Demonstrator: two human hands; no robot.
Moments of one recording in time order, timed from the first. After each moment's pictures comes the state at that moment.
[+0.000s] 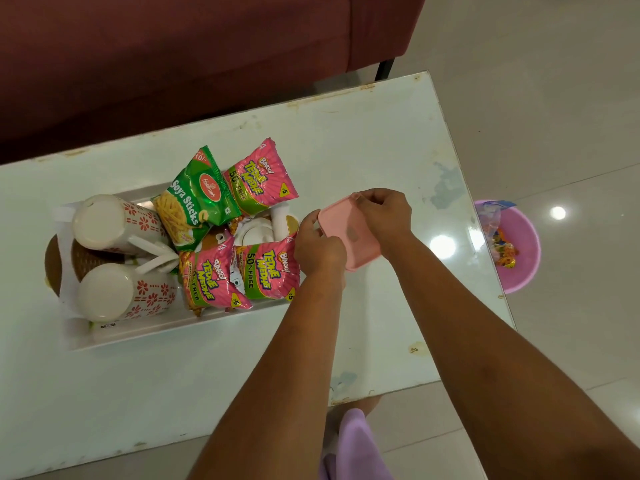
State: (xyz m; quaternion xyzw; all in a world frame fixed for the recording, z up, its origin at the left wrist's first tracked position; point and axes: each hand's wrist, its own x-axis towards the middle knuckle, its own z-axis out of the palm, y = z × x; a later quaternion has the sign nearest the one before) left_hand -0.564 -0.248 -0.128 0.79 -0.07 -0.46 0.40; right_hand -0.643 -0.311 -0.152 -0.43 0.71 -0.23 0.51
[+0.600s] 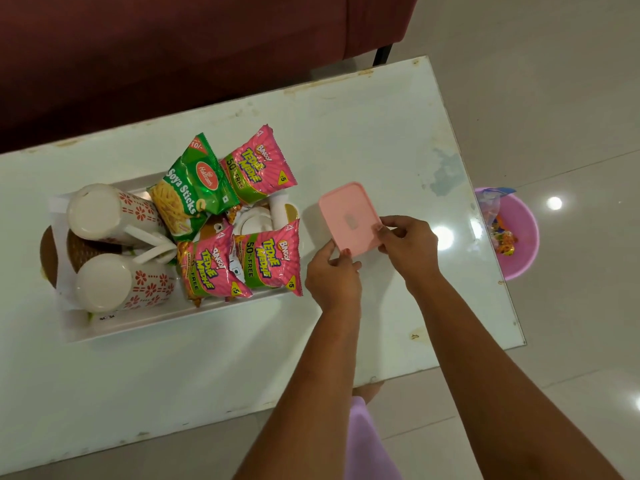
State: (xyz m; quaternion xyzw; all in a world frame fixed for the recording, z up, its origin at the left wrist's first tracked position) left_hand -0.594 -0.198 -0.140 0.79 -0.03 -0.46 0.40; right_hand -0.683 -0.250 -0.153 -0.49 0.72 -0.22 0.45
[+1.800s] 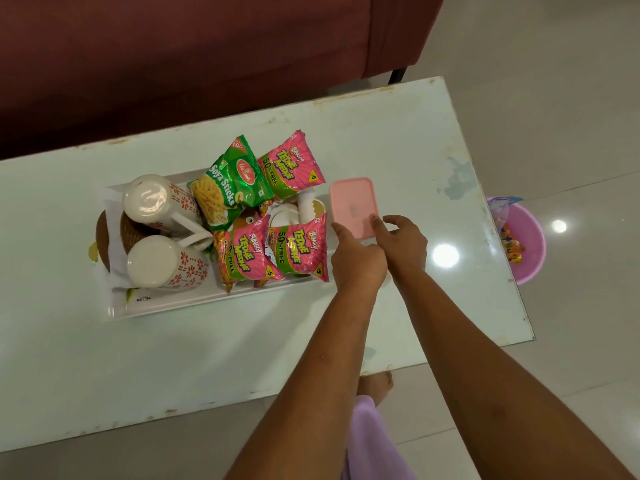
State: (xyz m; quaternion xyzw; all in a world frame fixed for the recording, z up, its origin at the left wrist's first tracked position) left_hand -0.574 -0.195 -0.090 0.80 -0.20 -0.51 0.24; right_hand -0.635 -0.231 -0.140 -0.45 0.77 -0.18 0.42
